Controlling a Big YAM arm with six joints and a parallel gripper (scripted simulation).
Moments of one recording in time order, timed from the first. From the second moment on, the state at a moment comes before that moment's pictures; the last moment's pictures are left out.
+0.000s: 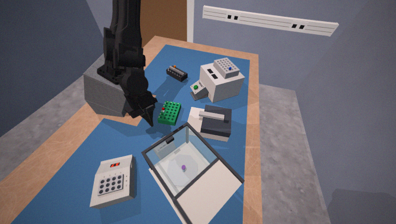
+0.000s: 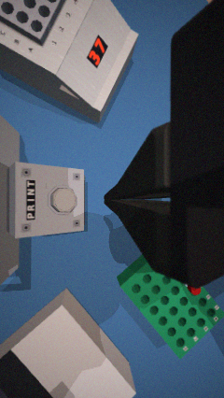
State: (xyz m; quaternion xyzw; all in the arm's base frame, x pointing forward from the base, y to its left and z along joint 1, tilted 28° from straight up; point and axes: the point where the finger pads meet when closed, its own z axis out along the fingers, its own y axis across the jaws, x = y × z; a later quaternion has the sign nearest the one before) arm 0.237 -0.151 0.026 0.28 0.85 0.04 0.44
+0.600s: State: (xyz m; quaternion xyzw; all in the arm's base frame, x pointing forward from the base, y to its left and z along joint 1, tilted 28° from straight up) arm 0.258 -0.156 0.009 0.28 0.85 0.04 0.44
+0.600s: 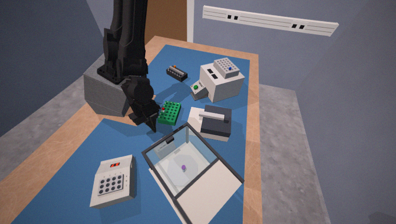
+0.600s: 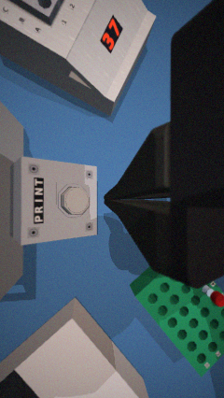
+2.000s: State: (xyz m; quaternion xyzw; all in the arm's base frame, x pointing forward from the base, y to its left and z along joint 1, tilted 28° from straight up) arm 0.286 -0.165 -0.008 0.28 0.85 0.03 0.45
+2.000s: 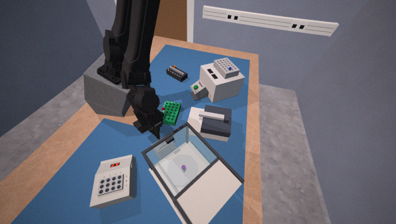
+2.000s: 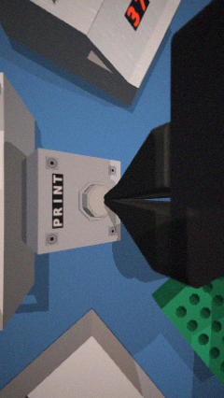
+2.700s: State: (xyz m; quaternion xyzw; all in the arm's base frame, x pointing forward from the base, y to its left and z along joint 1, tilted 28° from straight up) arm 0.296 -0.167 -0.017 0.28 0.85 0.04 0.44
